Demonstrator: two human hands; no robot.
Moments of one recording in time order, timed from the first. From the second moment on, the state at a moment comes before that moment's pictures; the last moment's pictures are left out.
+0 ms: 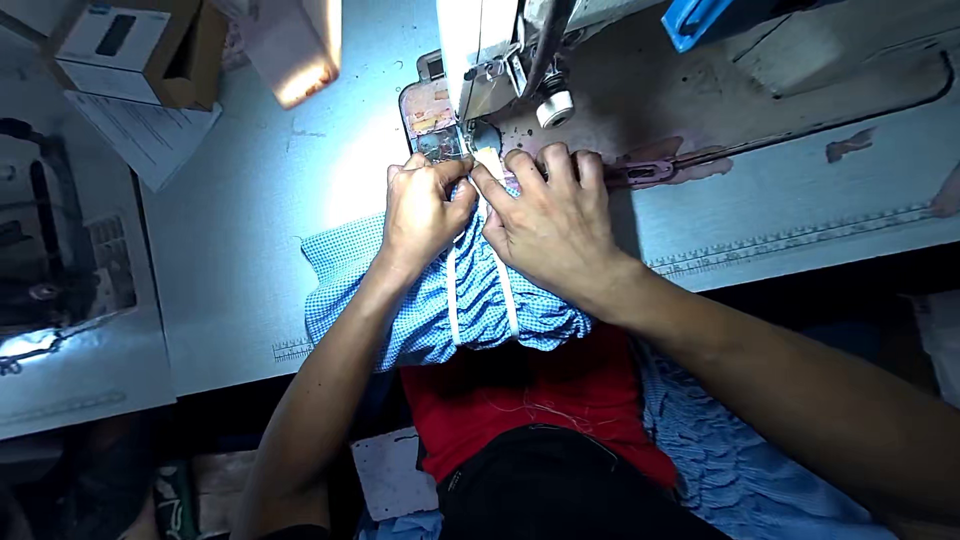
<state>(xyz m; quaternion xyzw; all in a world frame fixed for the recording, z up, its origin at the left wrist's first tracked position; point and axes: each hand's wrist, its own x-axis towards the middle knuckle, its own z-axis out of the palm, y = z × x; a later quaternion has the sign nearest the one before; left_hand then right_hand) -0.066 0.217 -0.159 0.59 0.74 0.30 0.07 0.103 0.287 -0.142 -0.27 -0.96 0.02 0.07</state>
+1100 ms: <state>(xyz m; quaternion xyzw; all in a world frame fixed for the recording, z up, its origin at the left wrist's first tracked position) -0.033 0.171 -0.160 0.67 0.72 0.18 0.03 0.108 0.355 -0.119 -0.29 -0.92 0.27 0.03</state>
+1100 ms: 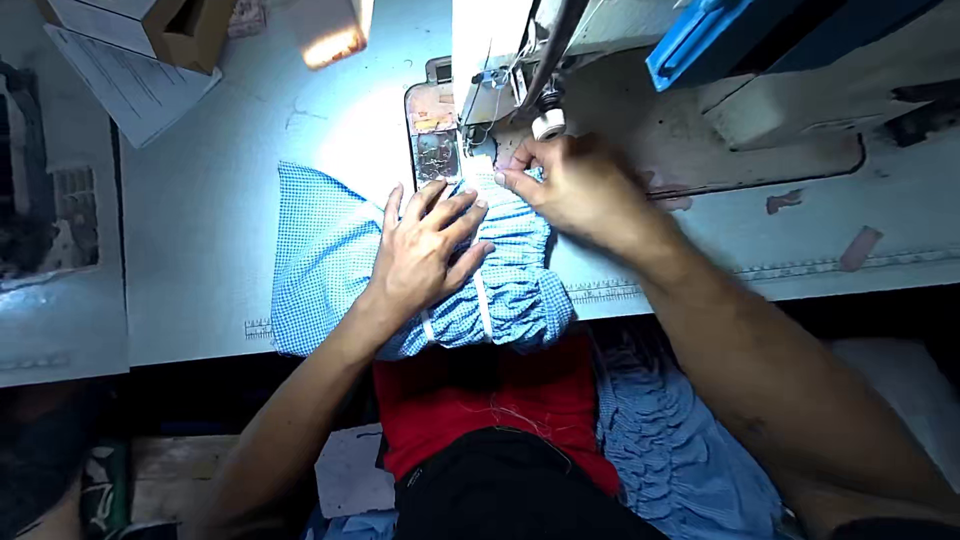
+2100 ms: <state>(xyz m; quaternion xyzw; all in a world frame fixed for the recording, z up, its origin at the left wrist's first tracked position) -0.034 0.159 -0.156 0.76 0.61 0.23 0.05 0.120 0.301 -0.118 -0.33 -0.93 0.15 0.09</state>
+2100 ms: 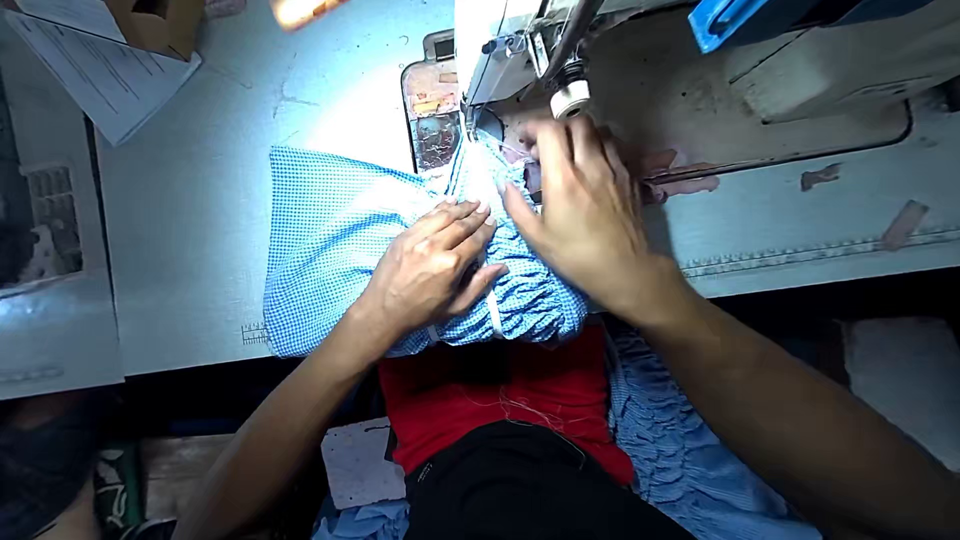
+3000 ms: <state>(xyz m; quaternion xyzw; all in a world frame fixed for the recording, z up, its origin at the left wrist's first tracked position) -0.032 0.156 -0.152 0.76 0.60 0.23 0.05 0.139 0.312 -0.135 -0.17 -0.98 0.06 0.13</state>
